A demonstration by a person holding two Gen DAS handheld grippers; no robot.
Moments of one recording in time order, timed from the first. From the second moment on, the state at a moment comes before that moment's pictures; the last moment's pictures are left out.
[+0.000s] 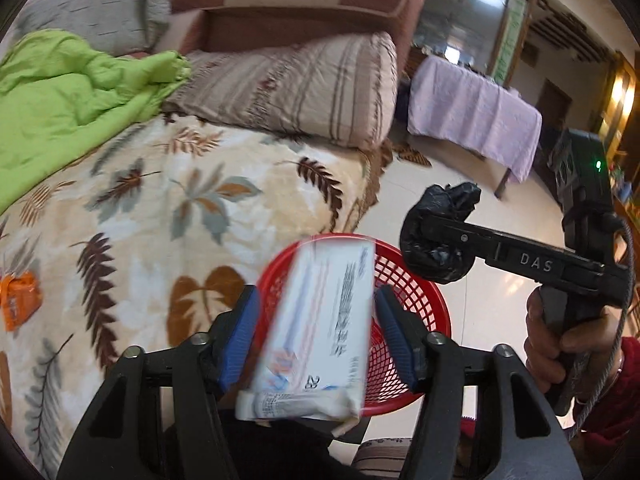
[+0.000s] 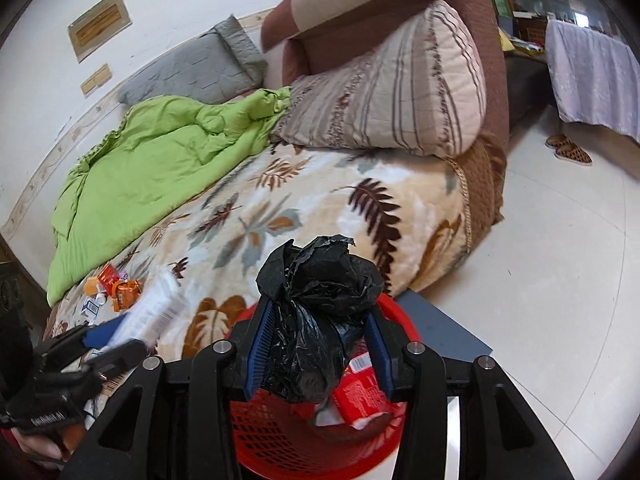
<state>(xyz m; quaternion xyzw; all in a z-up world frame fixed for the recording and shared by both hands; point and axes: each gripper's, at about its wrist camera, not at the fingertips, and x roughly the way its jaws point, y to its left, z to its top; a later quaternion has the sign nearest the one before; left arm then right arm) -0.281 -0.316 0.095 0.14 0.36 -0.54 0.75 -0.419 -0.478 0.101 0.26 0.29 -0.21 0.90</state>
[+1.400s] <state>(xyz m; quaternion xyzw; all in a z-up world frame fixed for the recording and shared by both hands) -0.036 0.025 0.074 -0.01 0.34 -0.13 0.93 -0.050 -0.254 0.060 0.21 0.42 0.02 0.88</state>
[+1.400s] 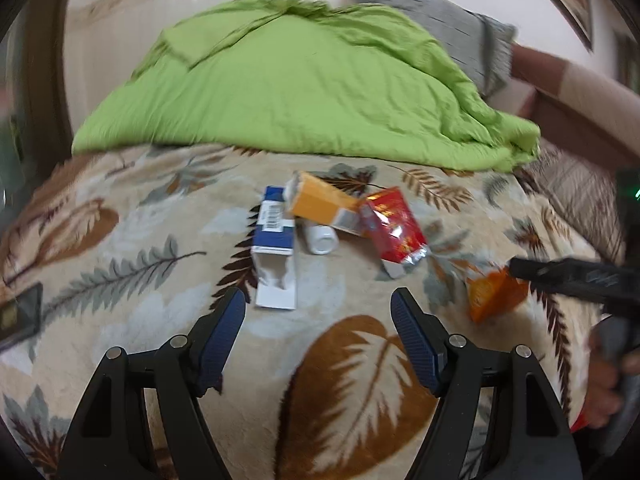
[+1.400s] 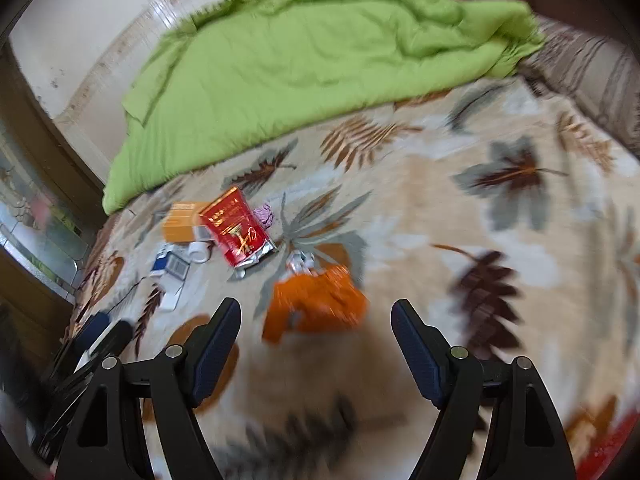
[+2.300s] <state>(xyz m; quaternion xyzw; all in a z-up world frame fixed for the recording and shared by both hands) 0.090 0.026 0.022 -0.07 0.43 -0.08 0.90 -0.048 -0.224 0.063 0.17 0.38 0.05 0.91</state>
